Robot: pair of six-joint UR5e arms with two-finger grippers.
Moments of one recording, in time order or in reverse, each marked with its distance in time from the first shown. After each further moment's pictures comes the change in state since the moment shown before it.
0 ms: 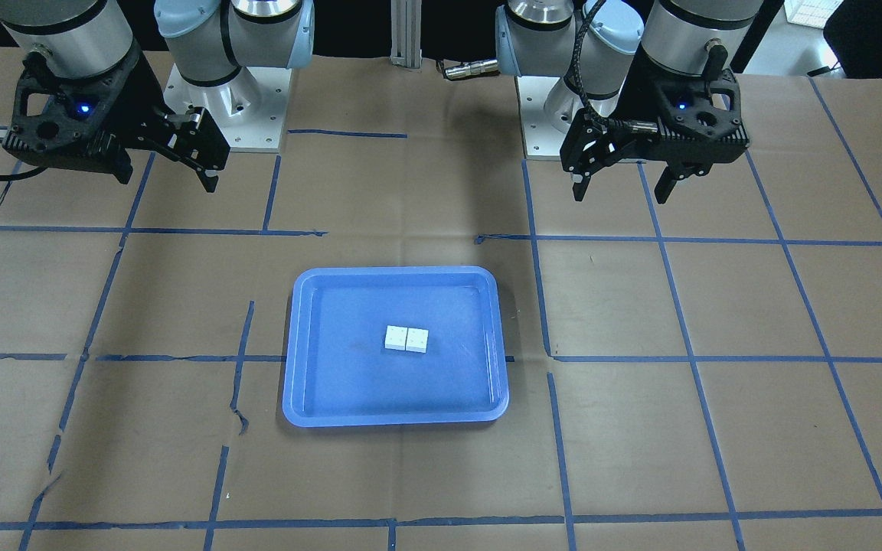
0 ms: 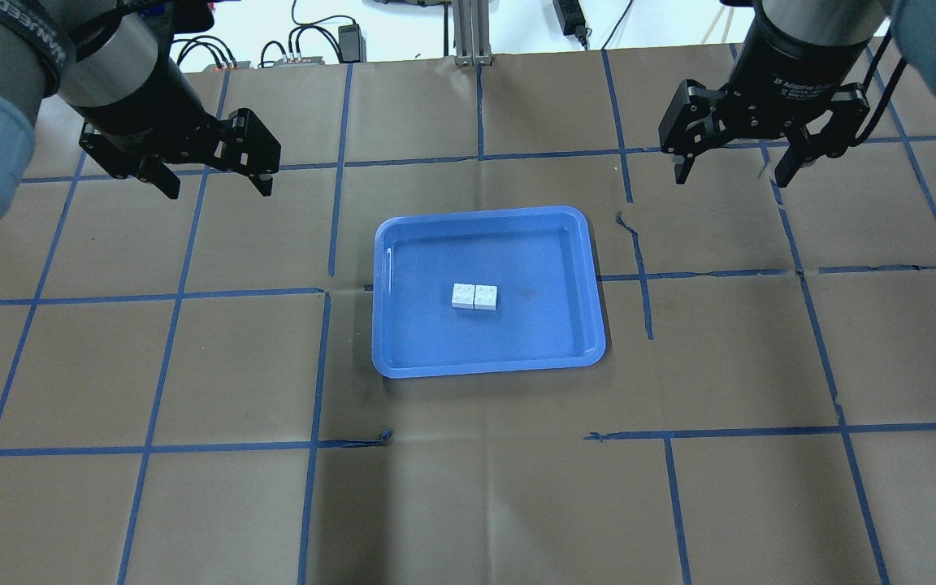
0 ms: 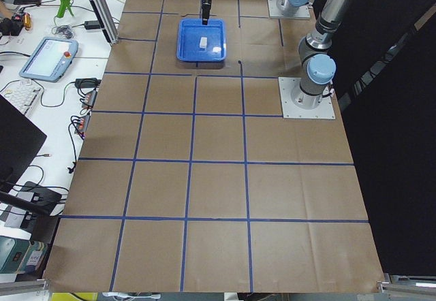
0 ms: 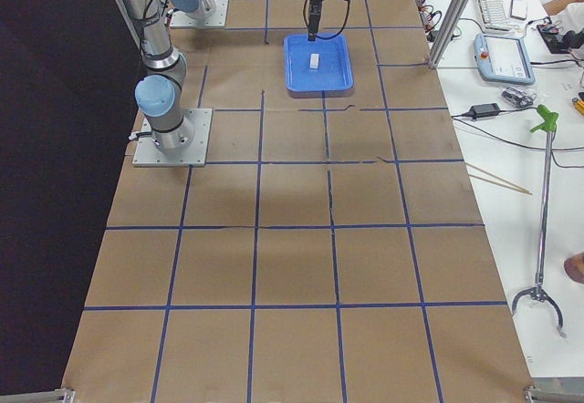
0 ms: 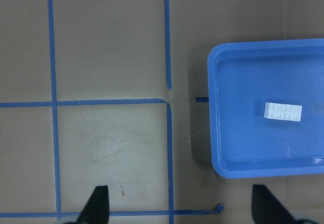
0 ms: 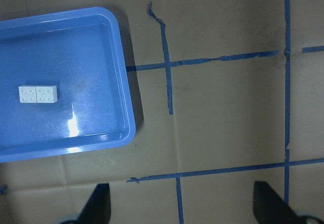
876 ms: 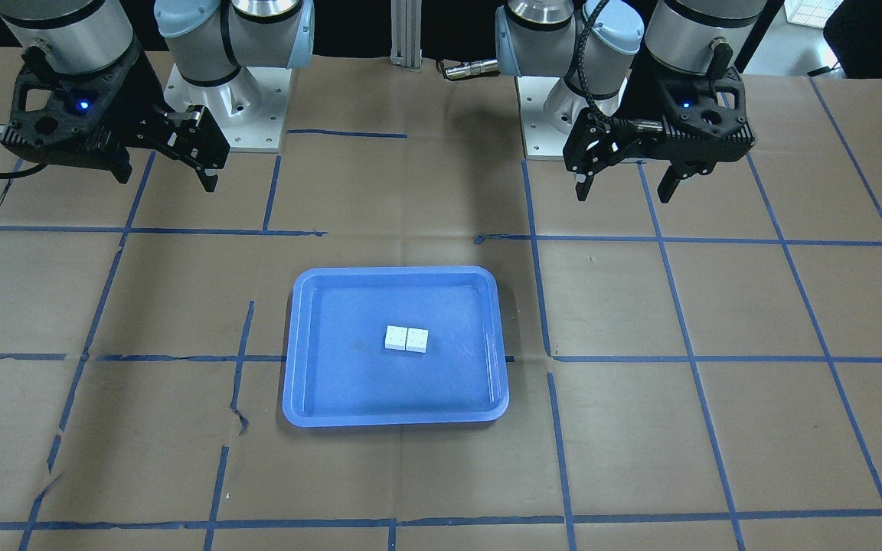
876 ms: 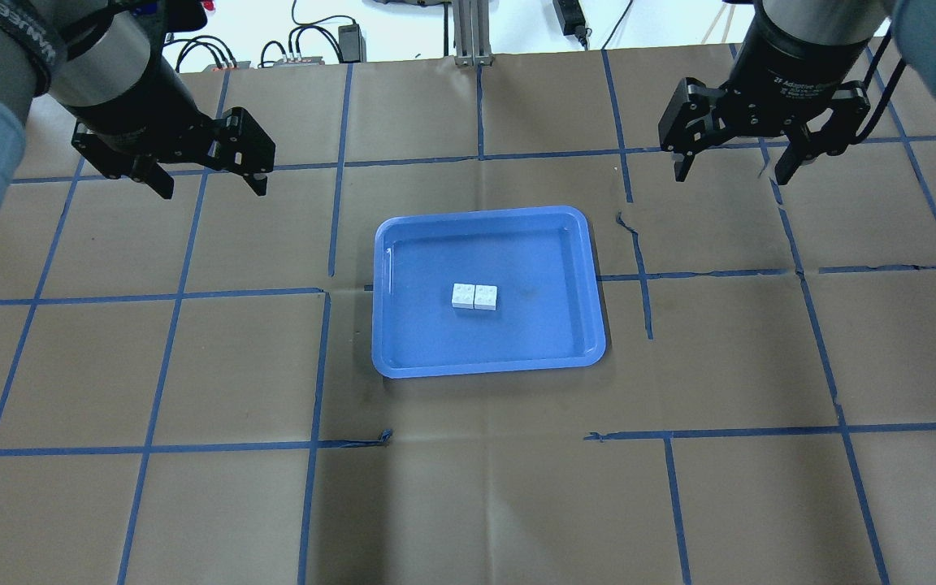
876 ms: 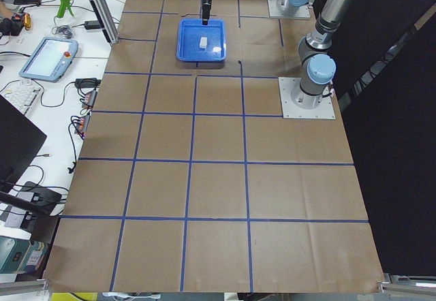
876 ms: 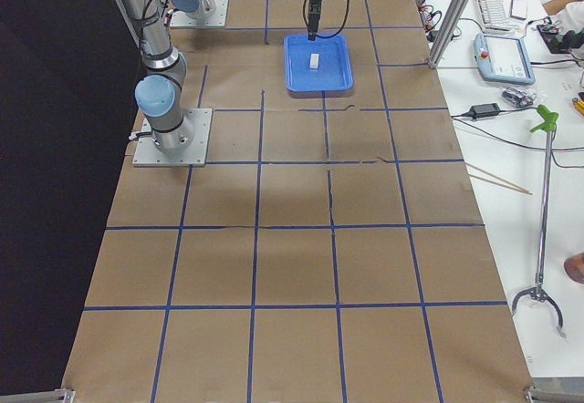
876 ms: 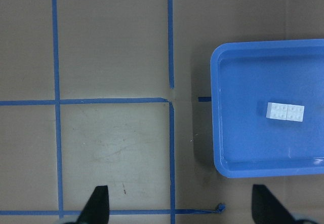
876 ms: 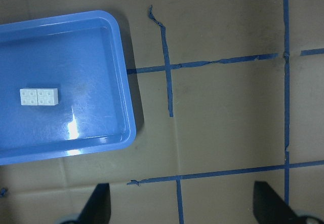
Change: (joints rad) left arm 0.003 0.004 0.006 -0.002 0.002 -0.001; right arm 0.001 -0.002 -0.004 -0.010 0.000 0.001
